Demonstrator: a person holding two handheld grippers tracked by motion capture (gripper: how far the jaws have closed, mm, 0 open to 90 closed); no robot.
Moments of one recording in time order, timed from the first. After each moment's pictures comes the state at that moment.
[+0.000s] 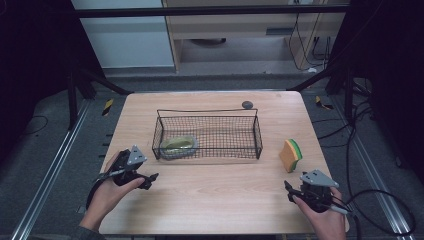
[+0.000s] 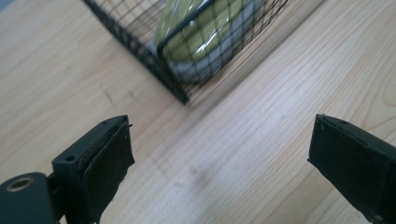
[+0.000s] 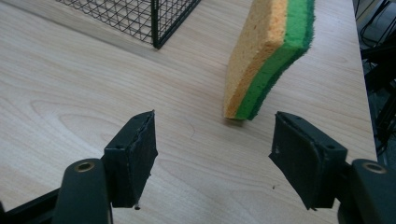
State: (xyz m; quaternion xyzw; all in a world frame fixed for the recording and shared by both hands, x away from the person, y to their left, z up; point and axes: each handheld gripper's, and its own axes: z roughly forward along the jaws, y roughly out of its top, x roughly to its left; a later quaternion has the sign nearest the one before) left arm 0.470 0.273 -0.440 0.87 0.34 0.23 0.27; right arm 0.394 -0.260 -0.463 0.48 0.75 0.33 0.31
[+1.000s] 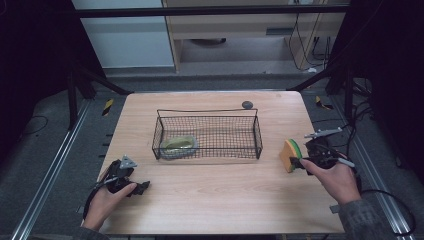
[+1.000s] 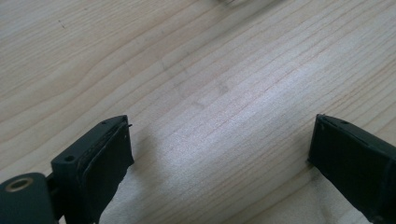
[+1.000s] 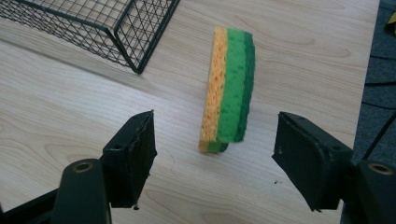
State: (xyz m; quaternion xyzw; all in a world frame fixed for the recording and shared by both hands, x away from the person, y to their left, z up) left arm 0.474 0.307 -0.493 0.85 0.43 0.17 0.26; right arm 0.478 -0.276 -0.390 0.55 0.78 0.25 0.17
